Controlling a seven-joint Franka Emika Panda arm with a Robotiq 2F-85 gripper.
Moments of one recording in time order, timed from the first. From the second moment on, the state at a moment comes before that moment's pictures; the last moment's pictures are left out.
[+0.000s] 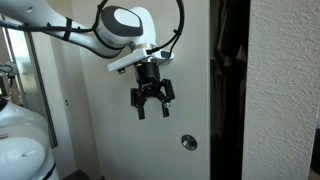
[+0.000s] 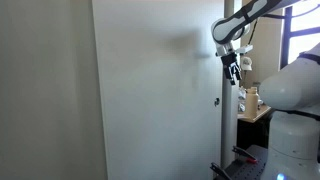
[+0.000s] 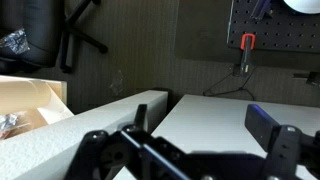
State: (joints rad) arm -0.21 -0.70 -0.19 -2.55 -0.45 1.74 -0.32
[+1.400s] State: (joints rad) arm -0.20 -0.57 -0.50 -2.43 -0.31 1.72 -0.65
